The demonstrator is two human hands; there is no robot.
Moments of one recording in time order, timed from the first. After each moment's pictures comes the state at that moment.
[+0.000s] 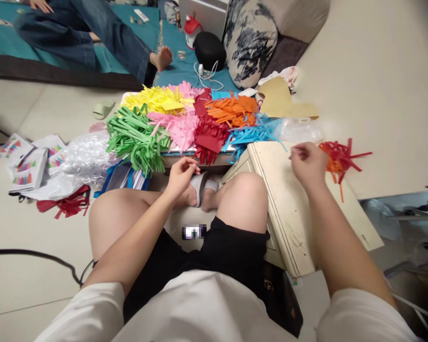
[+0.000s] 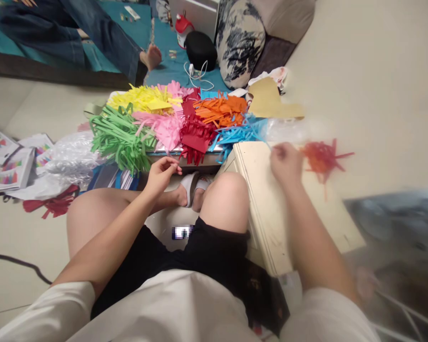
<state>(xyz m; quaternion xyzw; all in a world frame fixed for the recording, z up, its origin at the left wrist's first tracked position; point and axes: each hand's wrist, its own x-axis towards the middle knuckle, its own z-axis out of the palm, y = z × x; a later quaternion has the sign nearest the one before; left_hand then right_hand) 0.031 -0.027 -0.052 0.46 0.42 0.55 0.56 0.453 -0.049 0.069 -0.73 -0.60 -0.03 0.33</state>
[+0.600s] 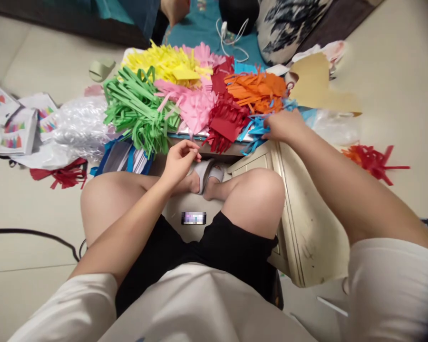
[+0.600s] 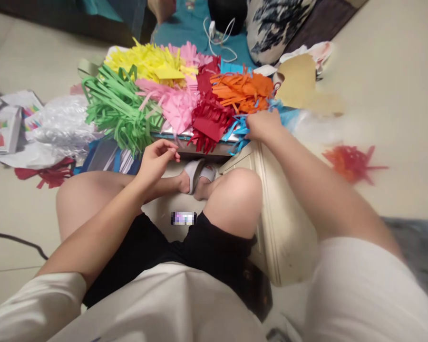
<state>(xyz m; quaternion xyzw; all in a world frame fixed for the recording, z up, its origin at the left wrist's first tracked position) 0.008 -0.026 -0.045 0.42 0.44 0.56 0.56 0.352 0.122 0.064 -0.62 -0.76 -0.02 -0.20</state>
